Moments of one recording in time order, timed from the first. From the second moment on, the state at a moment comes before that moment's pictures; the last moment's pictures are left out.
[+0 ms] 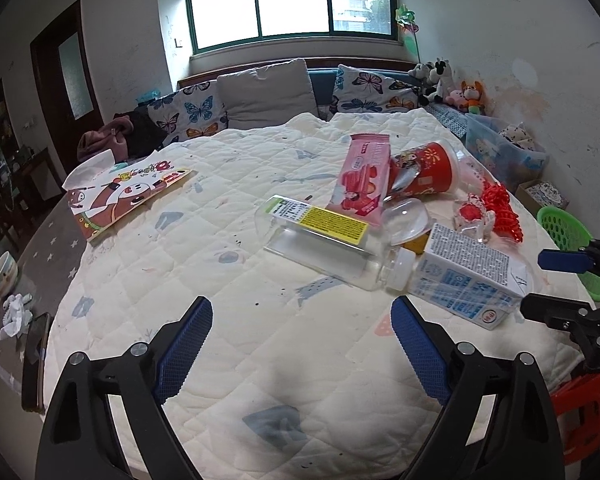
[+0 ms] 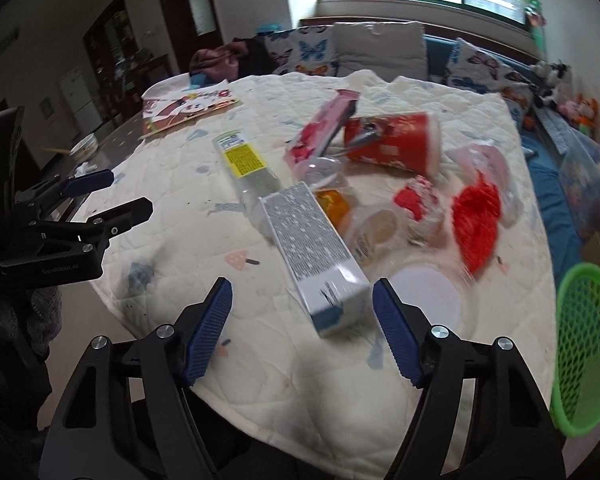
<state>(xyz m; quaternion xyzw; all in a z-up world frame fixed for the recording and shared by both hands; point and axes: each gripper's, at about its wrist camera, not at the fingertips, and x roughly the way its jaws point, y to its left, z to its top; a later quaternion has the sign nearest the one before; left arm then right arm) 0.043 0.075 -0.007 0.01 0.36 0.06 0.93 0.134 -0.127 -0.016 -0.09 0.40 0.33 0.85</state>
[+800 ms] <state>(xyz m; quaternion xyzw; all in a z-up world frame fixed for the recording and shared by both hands) 0.066 0.107 -0.017 -0.03 0.39 0.08 0.92 0.195 -0.072 -0.046 -0.18 0.44 0.37 0.80</state>
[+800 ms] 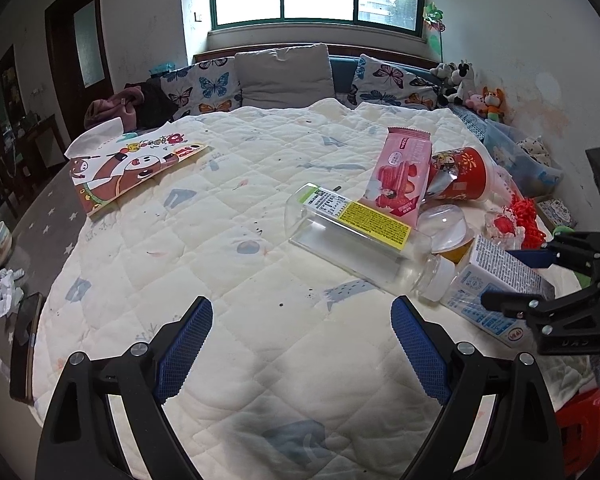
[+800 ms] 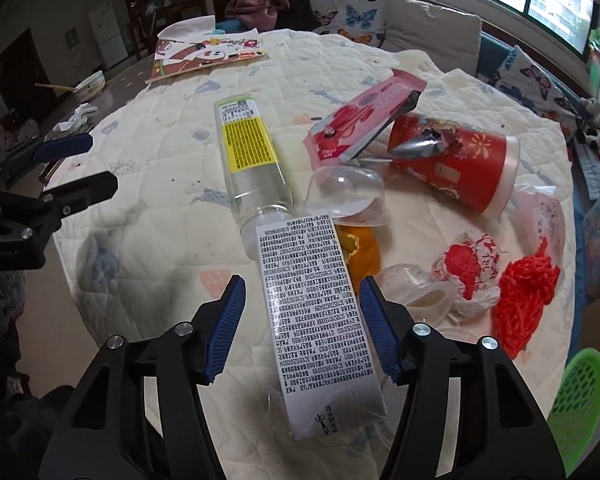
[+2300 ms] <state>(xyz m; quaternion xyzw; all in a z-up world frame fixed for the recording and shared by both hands) 0.212 0.092 -0.065 -0.23 0.50 0.22 0.81 0.153 -0.224 0.003 -0.03 0.40 0.34 0.85</state>
